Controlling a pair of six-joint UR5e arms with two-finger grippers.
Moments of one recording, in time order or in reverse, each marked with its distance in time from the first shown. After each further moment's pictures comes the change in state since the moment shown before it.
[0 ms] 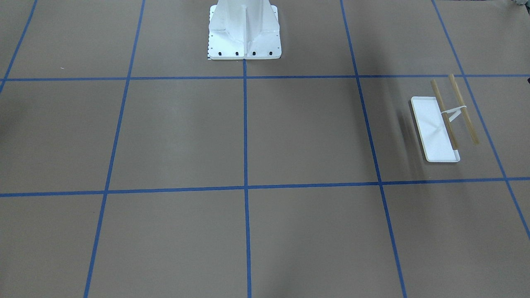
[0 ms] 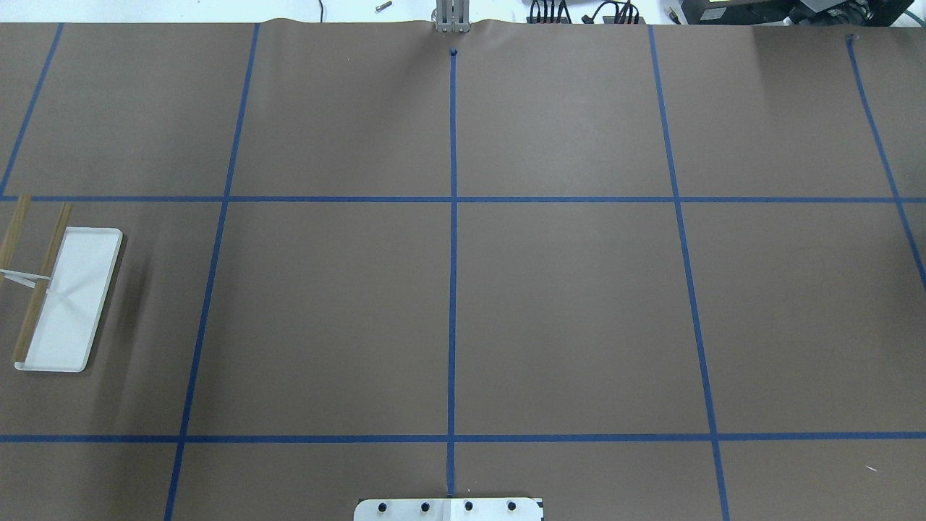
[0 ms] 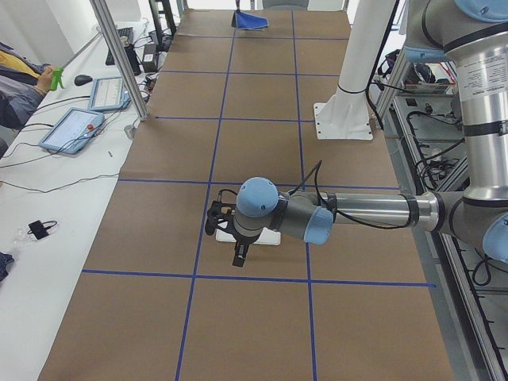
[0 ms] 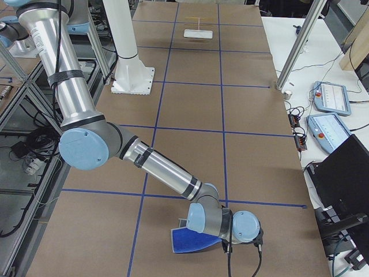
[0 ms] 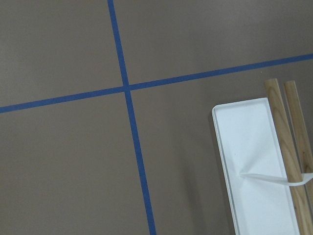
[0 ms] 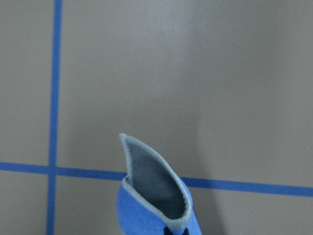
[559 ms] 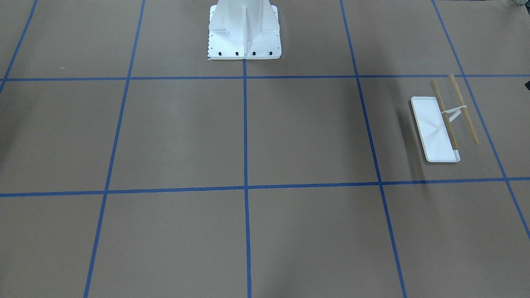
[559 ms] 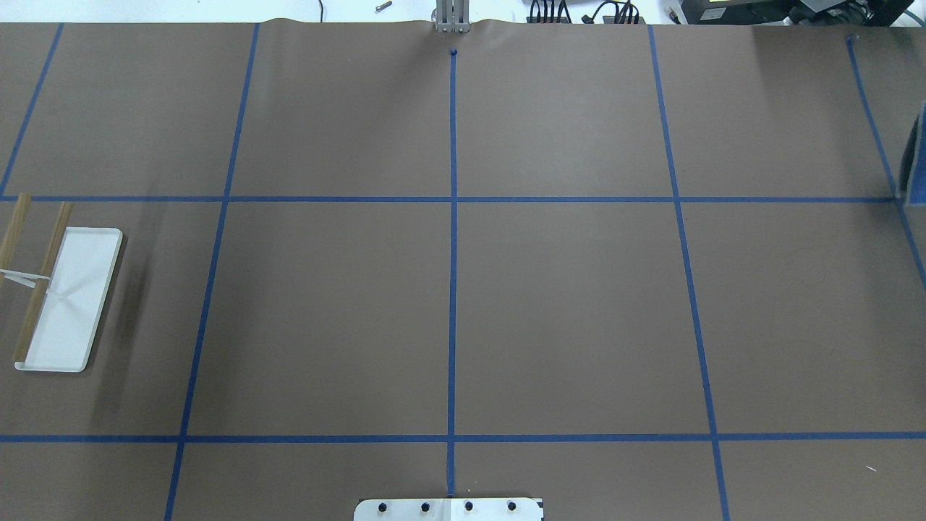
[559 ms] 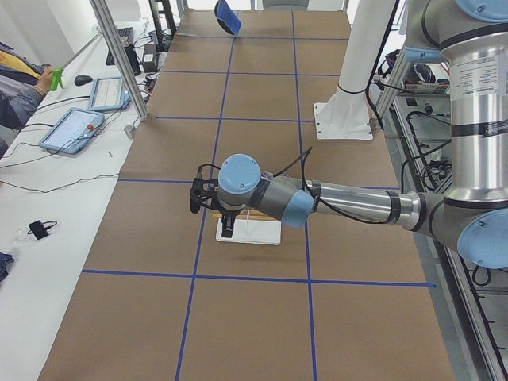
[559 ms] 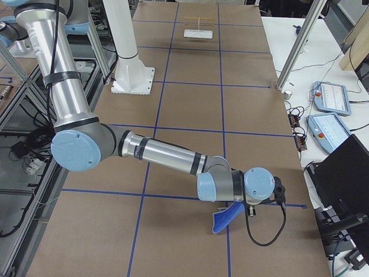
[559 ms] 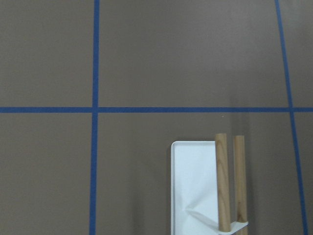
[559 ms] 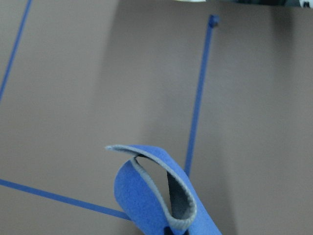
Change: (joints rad) left arm 0.005 -0.129 -0.005 -0.002 -0.136 -0.244; right arm -0.024 -0.058 0.422 -0.045 0.092 0.111
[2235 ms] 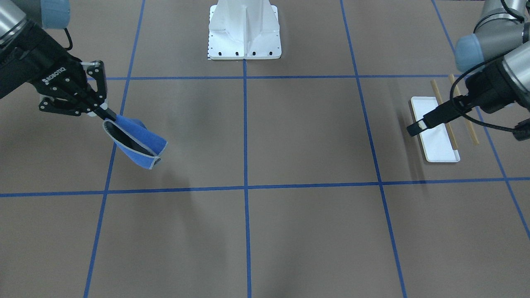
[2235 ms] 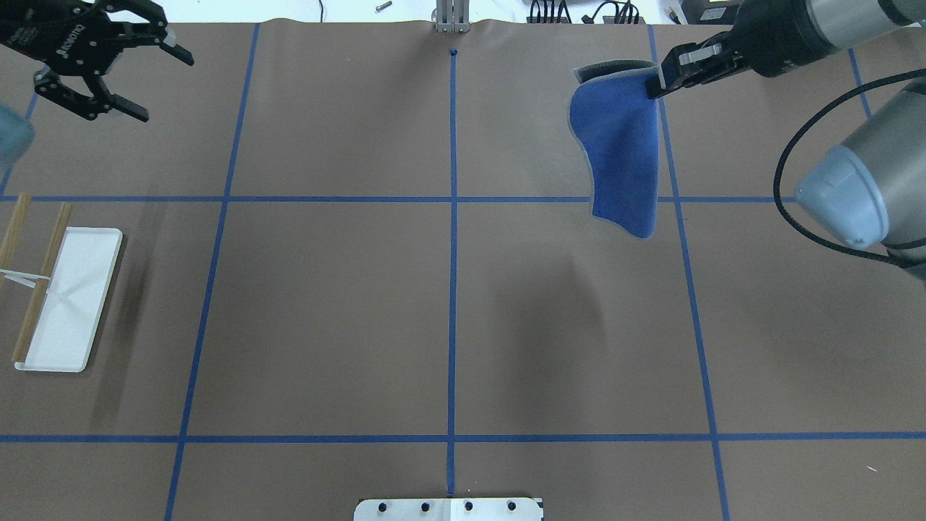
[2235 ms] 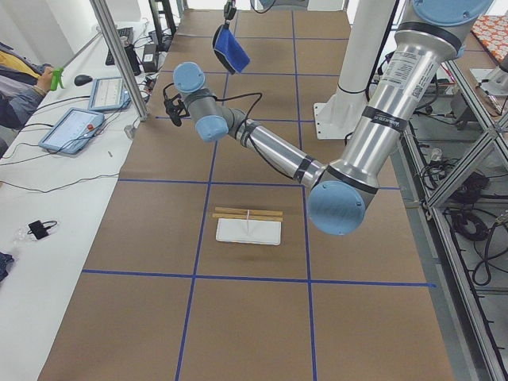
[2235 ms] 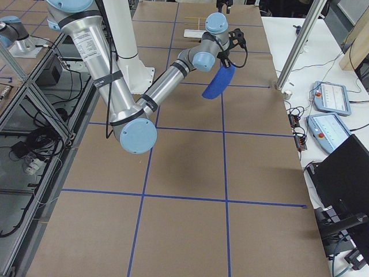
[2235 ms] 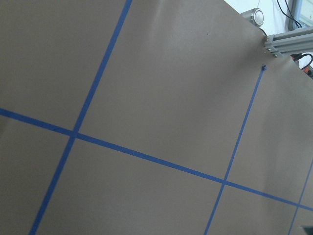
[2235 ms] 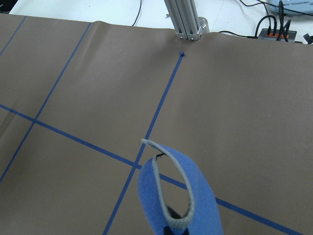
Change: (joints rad) left arm 0.368 -0.554 0.148 -0.248 -0.029 -1.289; right arm -0.608 0.157 0.748 -0.004 -0.272 0.830
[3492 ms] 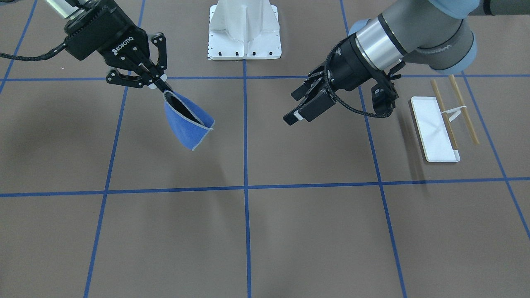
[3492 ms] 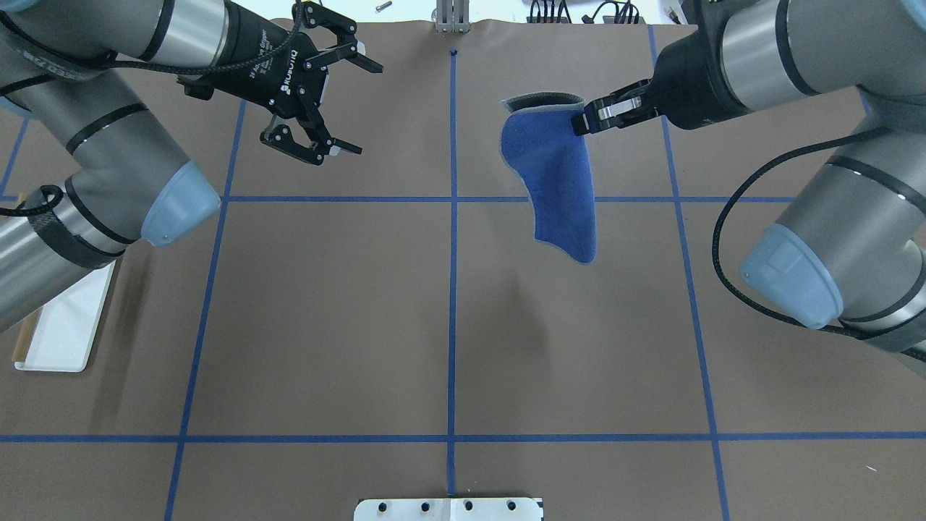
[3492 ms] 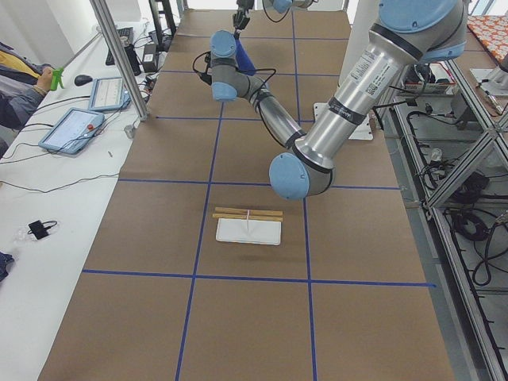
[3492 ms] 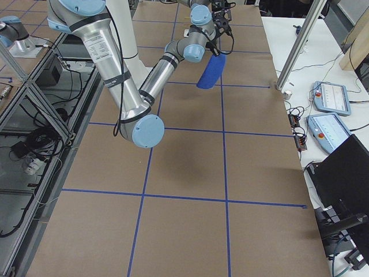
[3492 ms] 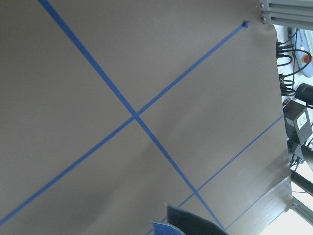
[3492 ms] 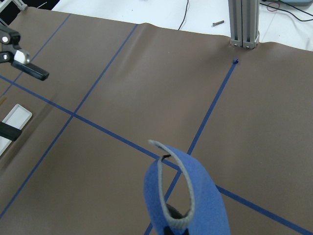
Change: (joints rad) left arm 0.282 -0.194 -0.004 -0.208 0.321 -0.946; right arm -0.159 0.044 0.079 0.000 -0.153 0.012
